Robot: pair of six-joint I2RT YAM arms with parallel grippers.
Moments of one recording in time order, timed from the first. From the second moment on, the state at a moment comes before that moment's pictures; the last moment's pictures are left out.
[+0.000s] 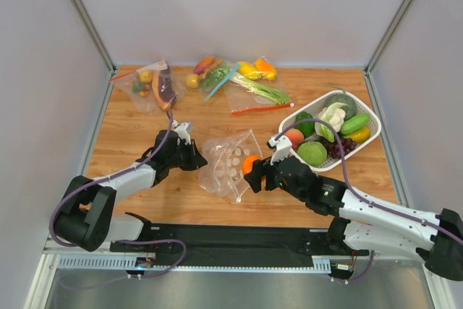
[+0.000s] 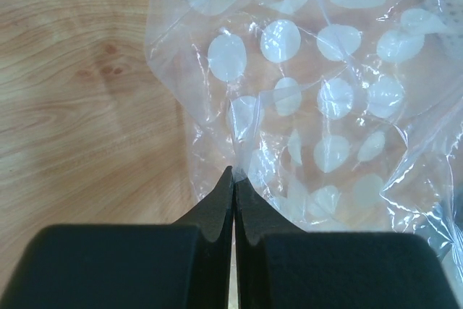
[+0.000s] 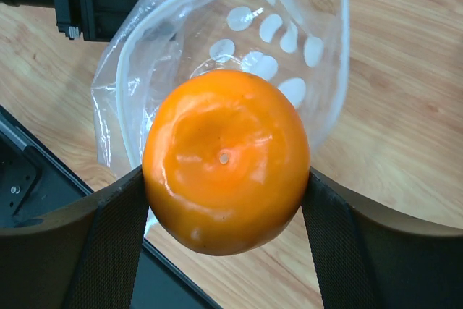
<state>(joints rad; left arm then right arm) -0.39 1.31 0.47 0.17 0.36 -0.47 1.05 0.95 0.58 -0.12 0.28 0.49</state>
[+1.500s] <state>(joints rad) -0.37 1.27 0.47 0.11 0.34 -0.47 0.31 1.22 0.74 -0.18 0.25 0.19</state>
